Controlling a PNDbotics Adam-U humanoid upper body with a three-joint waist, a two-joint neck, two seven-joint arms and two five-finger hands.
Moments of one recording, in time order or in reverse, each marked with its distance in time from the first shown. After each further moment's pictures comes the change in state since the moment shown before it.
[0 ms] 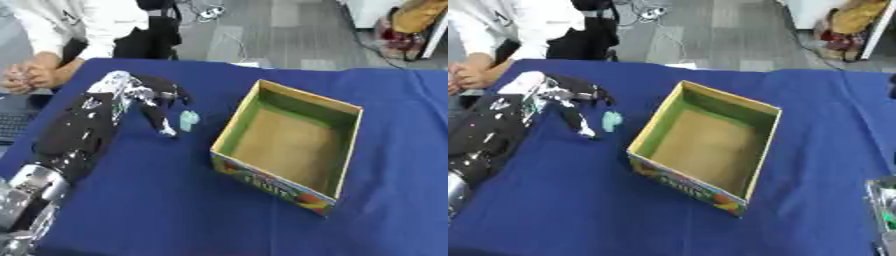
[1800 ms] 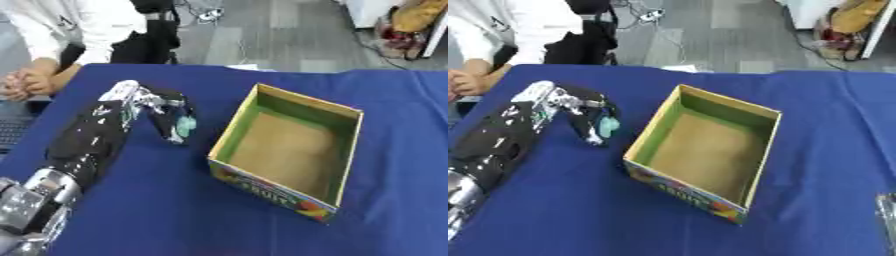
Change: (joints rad) left arm -0.016 -0.009 0.020 0.035 0.037 0.052 -0.052; right arm -0.010 0.001 0.000 -0.006 -0.005 0.002 0.006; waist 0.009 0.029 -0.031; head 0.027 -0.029
